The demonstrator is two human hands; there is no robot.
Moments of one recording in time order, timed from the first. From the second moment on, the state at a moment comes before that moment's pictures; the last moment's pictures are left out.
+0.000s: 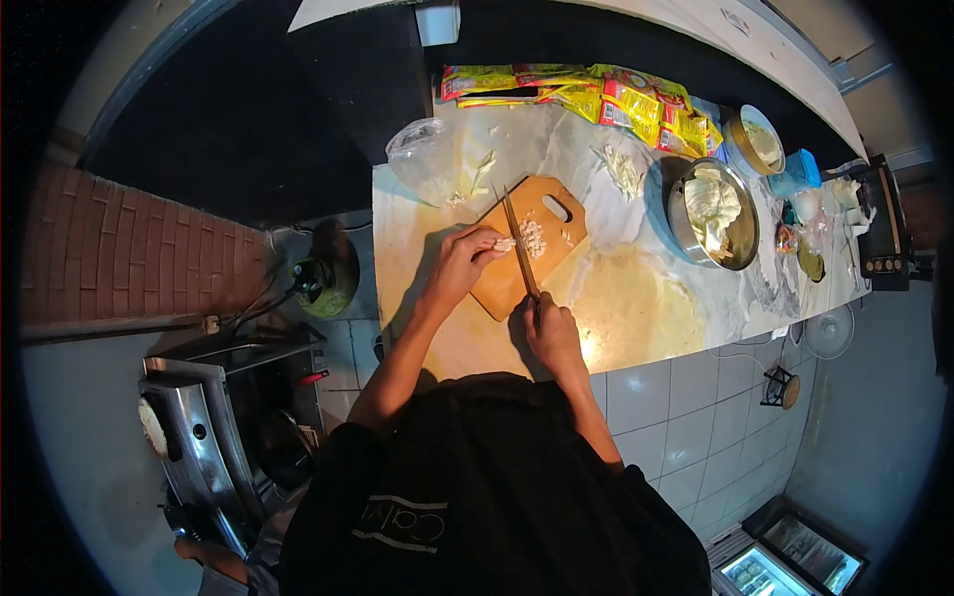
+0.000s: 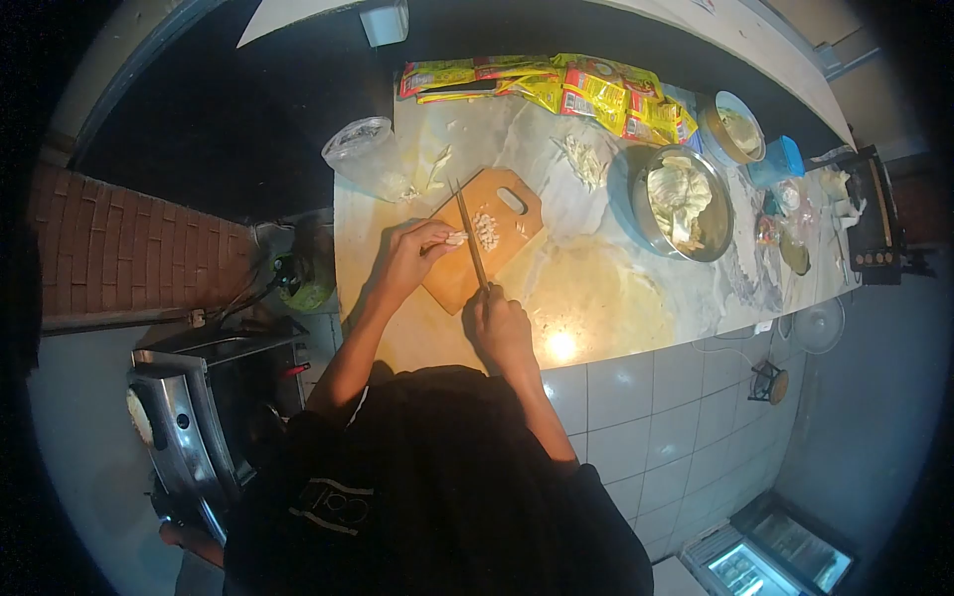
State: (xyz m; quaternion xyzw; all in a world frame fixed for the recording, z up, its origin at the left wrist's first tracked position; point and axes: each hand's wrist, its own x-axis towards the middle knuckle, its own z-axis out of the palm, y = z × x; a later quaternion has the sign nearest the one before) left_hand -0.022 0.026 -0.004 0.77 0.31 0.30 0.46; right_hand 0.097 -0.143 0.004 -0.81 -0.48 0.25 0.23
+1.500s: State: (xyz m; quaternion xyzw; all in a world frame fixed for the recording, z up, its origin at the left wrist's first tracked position) left_hand -0.021 0.032 -0.011 0.85 0.22 0.35 0.32; right_hand 0.092 -0.140 0.011 -0.82 -0.46 0.27 0.22
